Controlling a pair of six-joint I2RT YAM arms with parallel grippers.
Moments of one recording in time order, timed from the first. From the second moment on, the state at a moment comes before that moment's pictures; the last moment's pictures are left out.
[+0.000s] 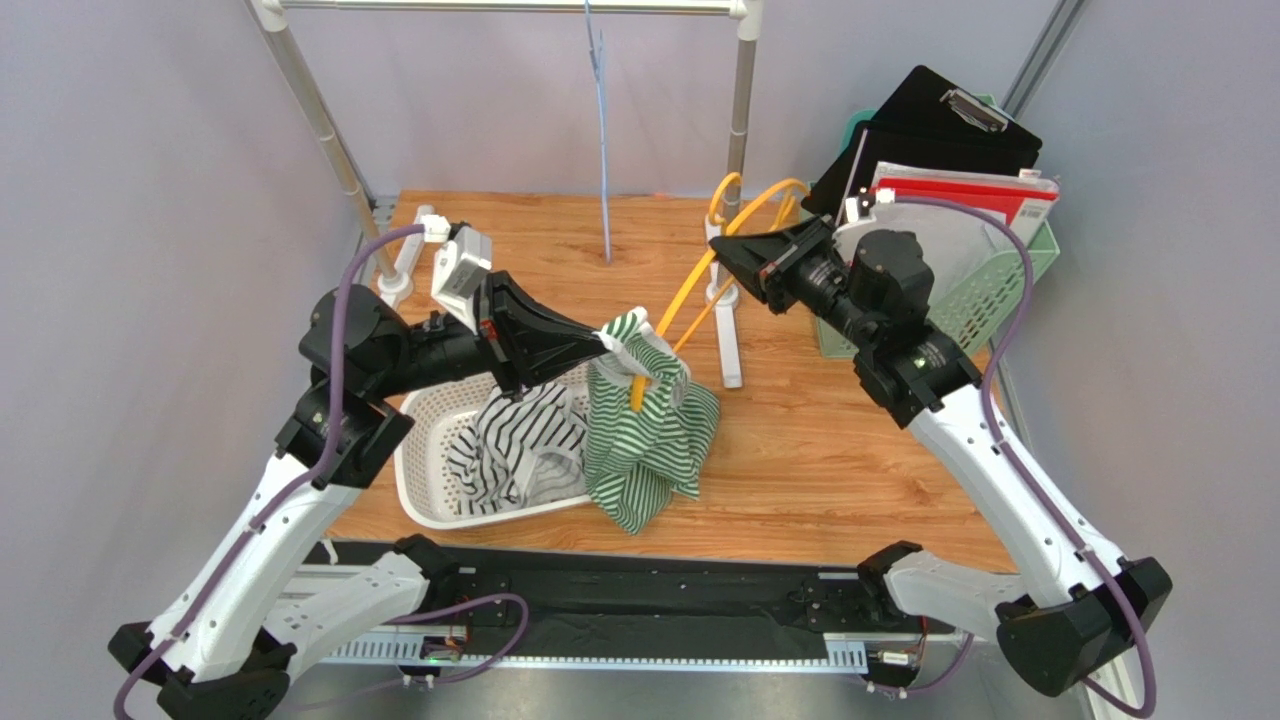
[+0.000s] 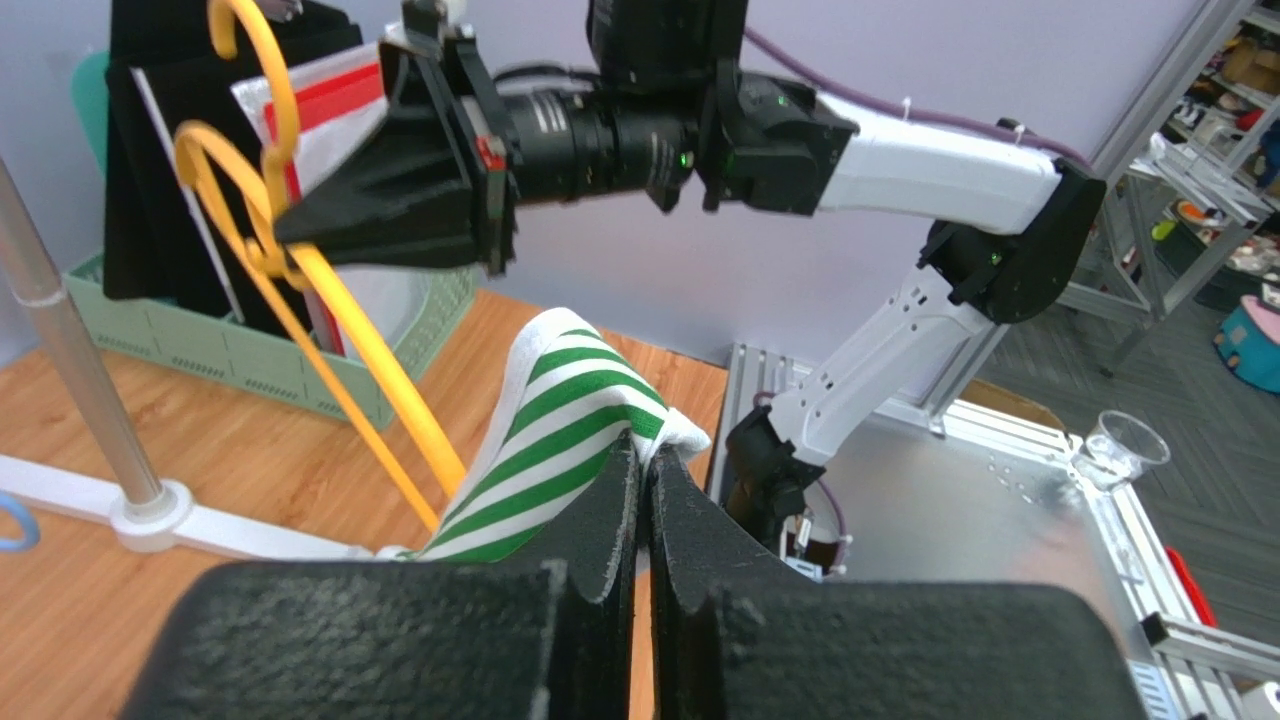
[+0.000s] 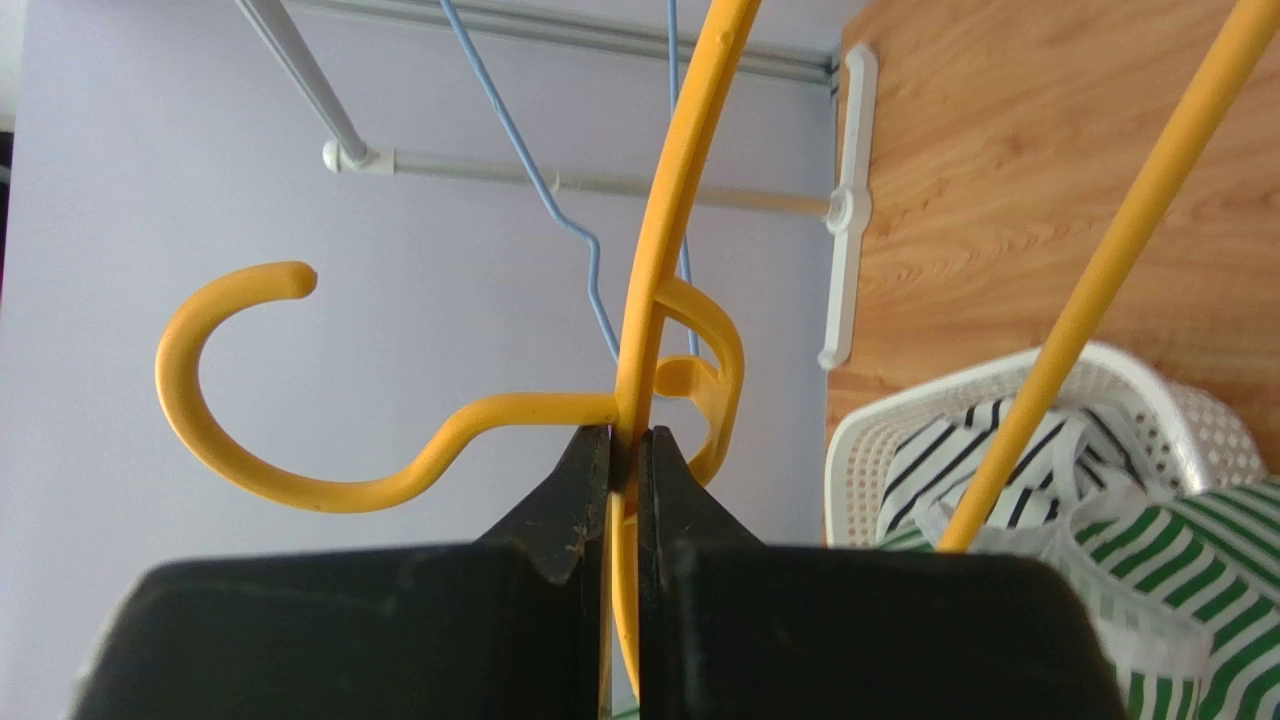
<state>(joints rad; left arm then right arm) -0.59 0.86 1.20 -0.09 0.76 -0.38 0.50 1.09 1.16 -0.13 -0.16 1.37</state>
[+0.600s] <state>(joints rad) -0.69 0.92 1.10 -0.12 0.69 -0.39 0.20 1.06 1.53 -0.32 -0.29 1.12</state>
